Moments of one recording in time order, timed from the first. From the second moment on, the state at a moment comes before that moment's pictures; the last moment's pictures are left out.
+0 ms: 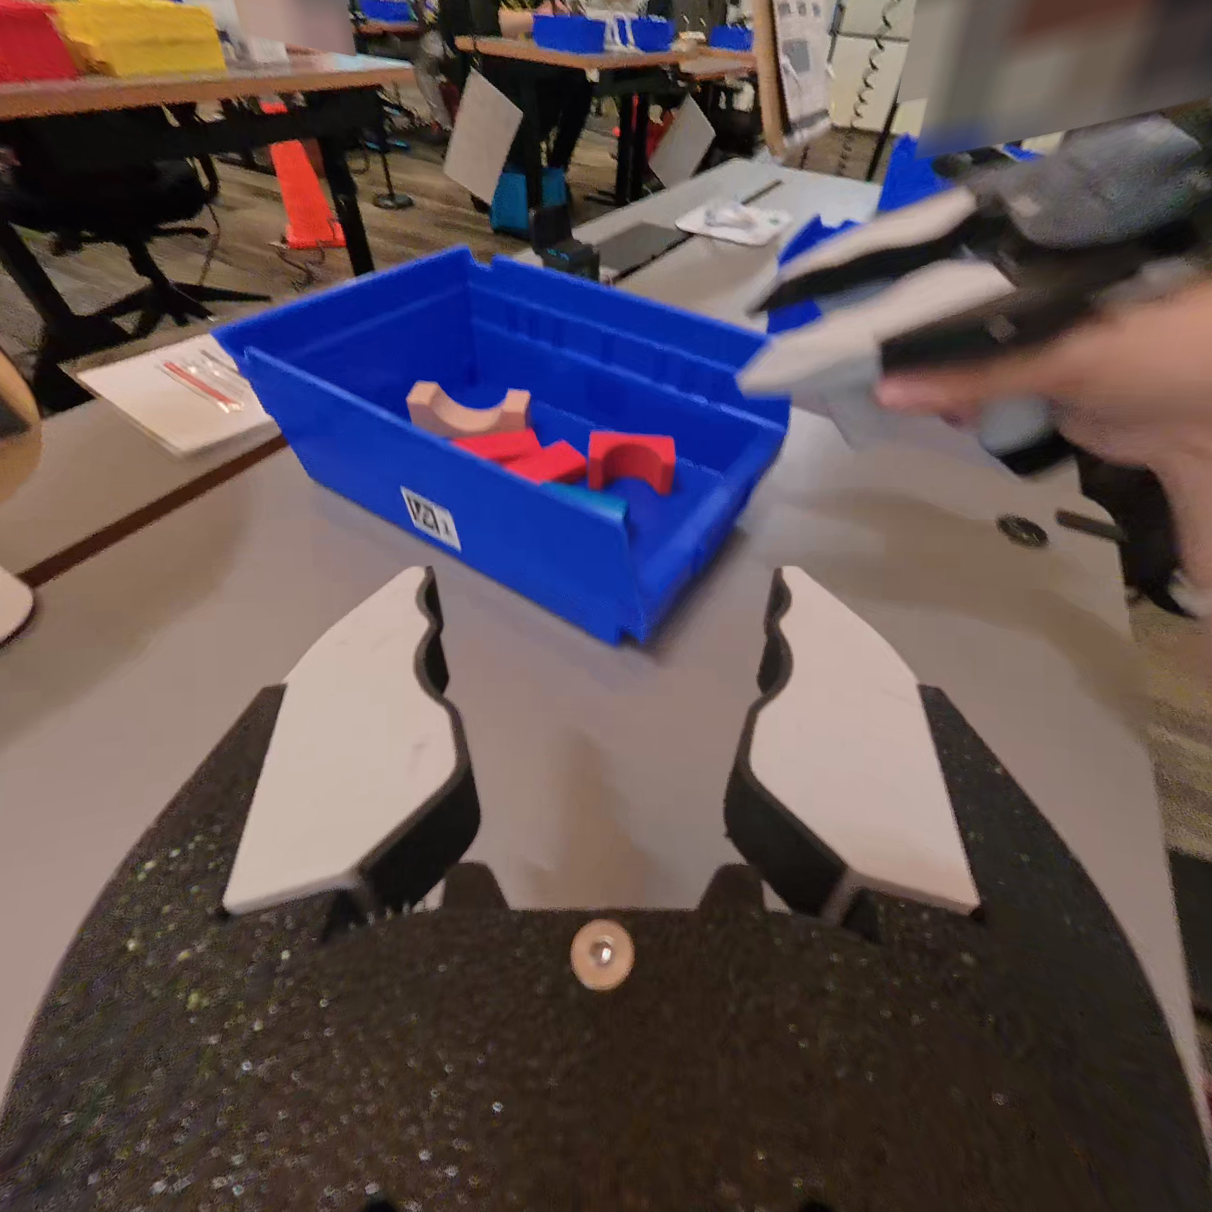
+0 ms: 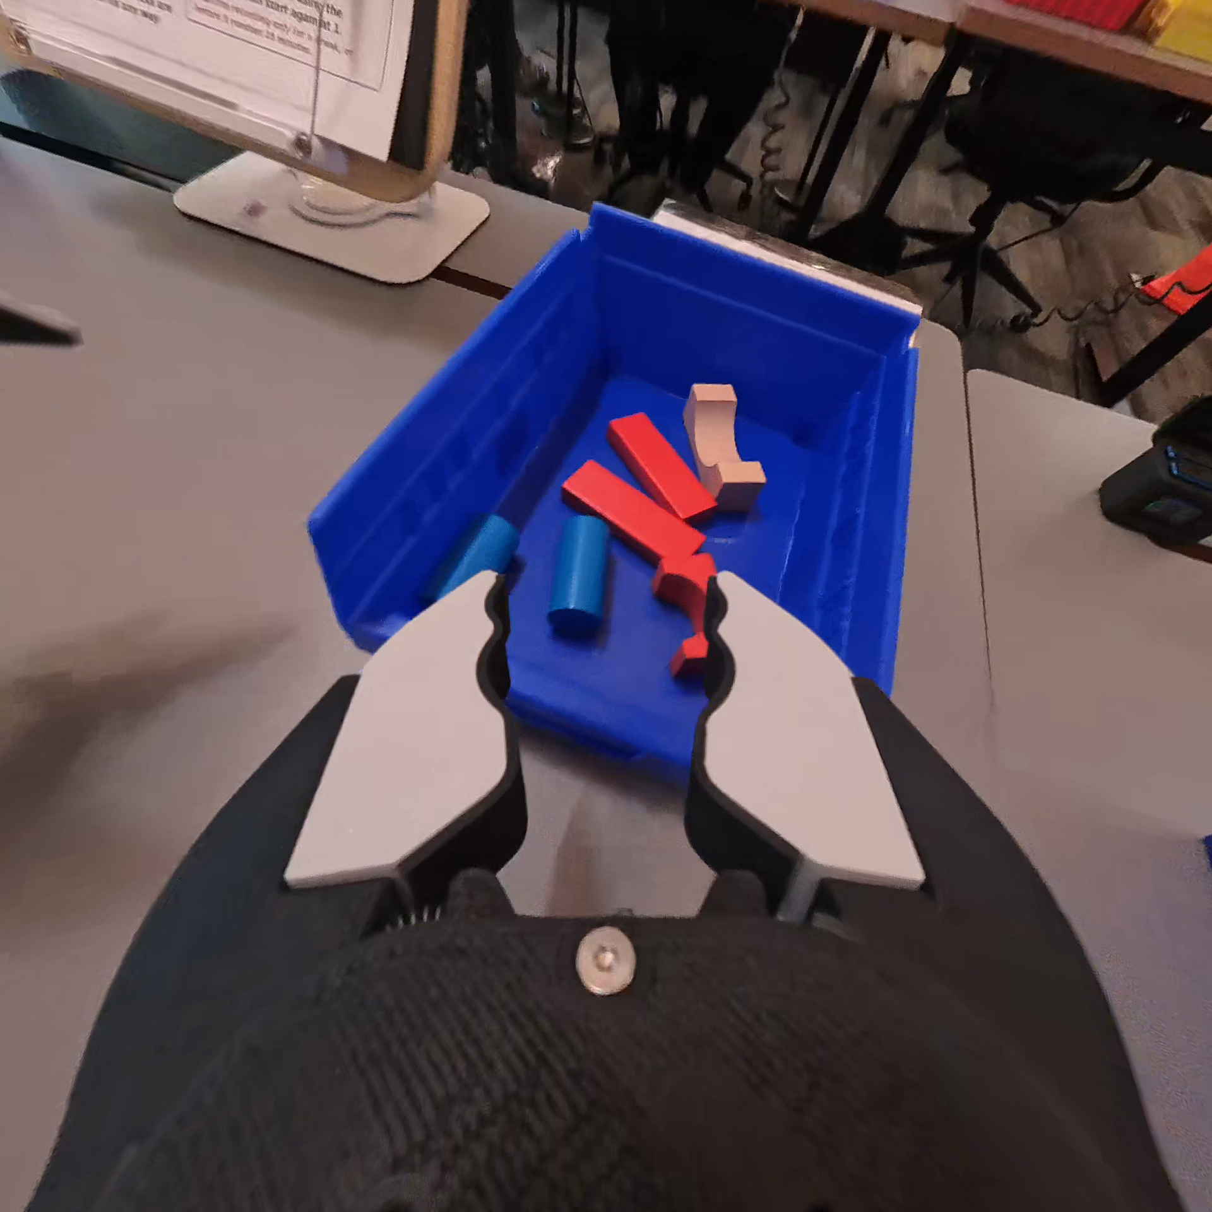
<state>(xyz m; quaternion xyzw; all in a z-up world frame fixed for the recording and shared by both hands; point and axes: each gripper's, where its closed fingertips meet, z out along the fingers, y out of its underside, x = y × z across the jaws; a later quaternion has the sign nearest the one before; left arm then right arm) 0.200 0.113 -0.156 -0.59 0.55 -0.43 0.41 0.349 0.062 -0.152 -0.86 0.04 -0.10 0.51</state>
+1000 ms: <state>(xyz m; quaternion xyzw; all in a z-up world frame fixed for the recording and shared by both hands) 0.350 0.216 -0.264 -0.79 0.55 -0.15 0.21 0.337 0.035 -0.138 -0.82 0.04 -0.14 0.55</state>
